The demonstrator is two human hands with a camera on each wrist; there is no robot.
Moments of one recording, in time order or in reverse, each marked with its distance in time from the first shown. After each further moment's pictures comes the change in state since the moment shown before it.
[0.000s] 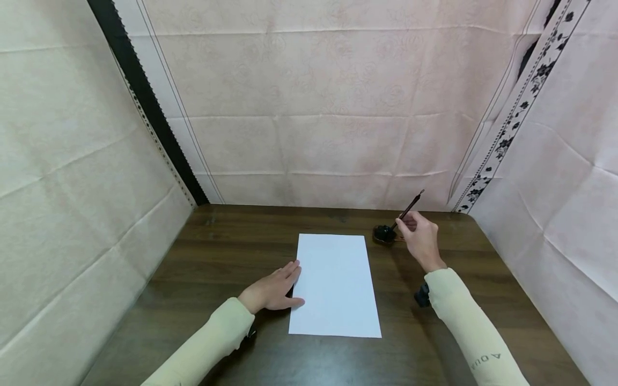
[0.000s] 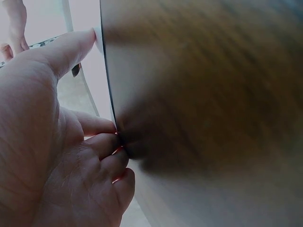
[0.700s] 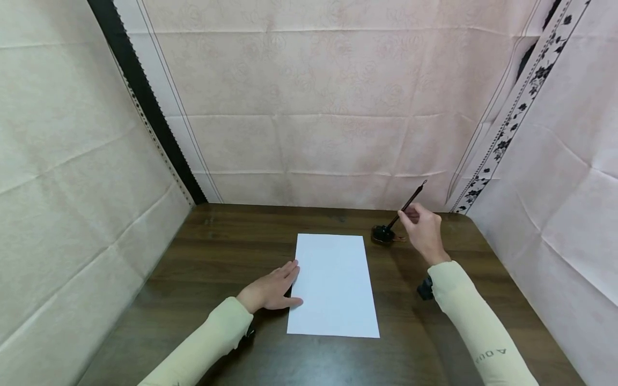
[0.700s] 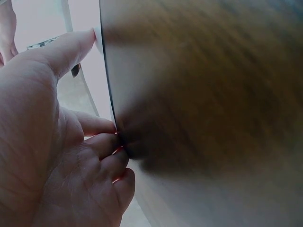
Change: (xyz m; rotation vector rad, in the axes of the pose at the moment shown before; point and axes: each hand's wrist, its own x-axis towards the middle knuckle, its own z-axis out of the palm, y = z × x) left_hand 0.001 0.000 0.001 0.004 -0.009 -0.019; right_hand 0.020 -0.009 -0.014 -0.035 0.011 -0.035
